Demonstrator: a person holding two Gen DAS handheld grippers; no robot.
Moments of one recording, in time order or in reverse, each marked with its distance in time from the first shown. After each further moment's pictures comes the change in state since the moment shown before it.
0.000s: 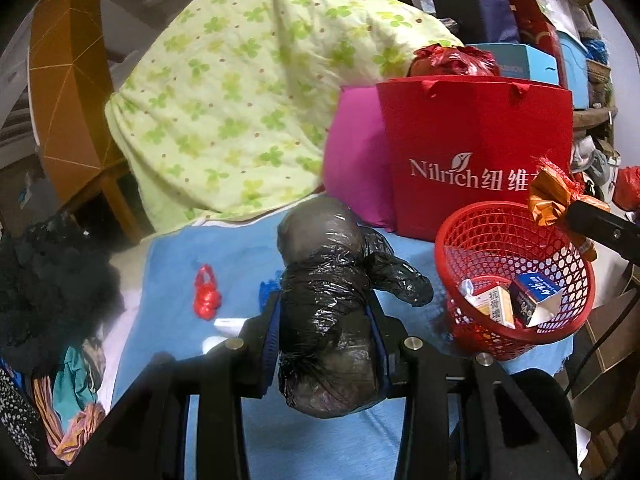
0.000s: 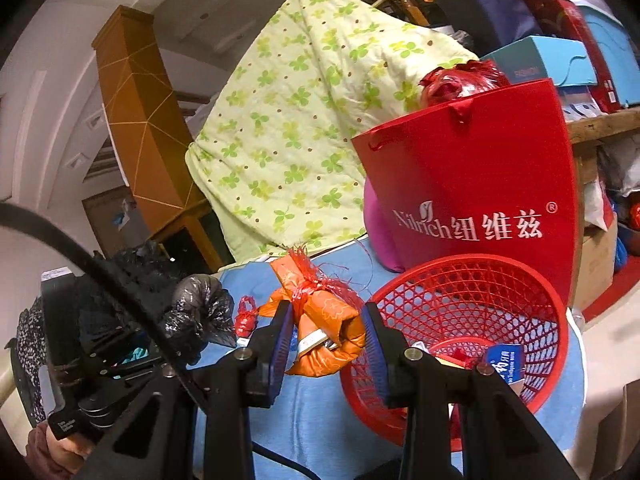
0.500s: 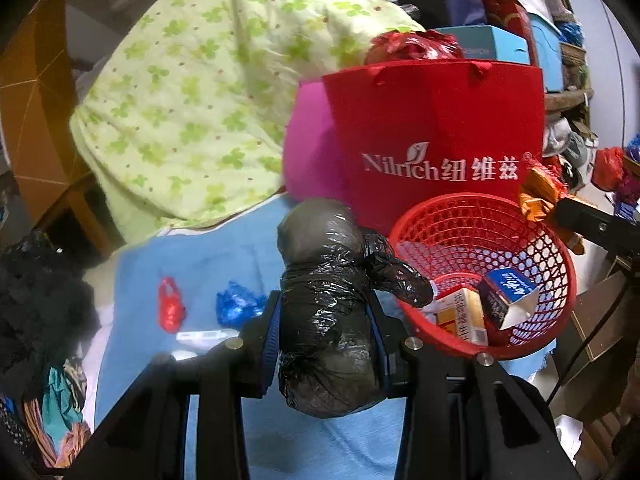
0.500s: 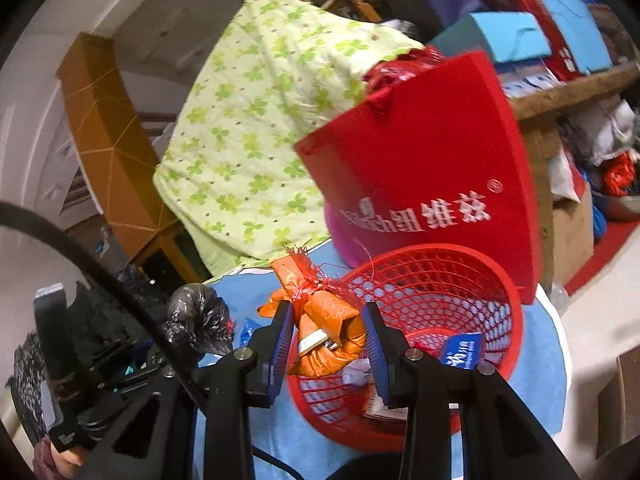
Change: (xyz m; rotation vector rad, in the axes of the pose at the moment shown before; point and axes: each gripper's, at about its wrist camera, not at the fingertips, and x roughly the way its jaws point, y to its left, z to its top) left arm 0.022 -0.045 0.016 0.072 0.020 -0.094; right arm -0.006 -0.058 0.000 0.148 -0.001 -0.083
